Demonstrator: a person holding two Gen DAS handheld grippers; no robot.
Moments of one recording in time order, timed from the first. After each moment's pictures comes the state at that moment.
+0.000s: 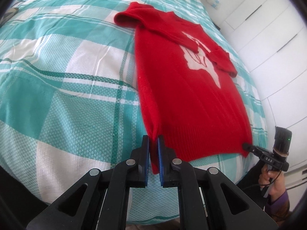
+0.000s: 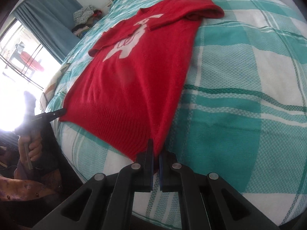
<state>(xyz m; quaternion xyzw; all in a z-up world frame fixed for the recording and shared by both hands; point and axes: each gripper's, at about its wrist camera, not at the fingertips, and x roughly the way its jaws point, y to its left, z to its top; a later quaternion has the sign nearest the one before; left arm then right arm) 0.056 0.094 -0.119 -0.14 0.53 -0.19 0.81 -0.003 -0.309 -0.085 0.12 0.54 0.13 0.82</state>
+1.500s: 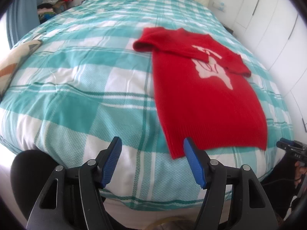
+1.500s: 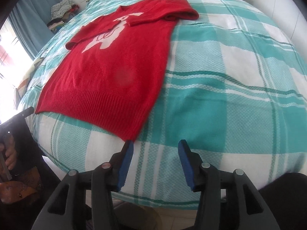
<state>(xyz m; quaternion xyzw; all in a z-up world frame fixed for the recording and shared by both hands) 0.016 0.099 -0.068 -0.04 0.46 -0.10 0.88 -0.054 -0.313 -0.049 0.02 0.55 -0.01 0.83</state>
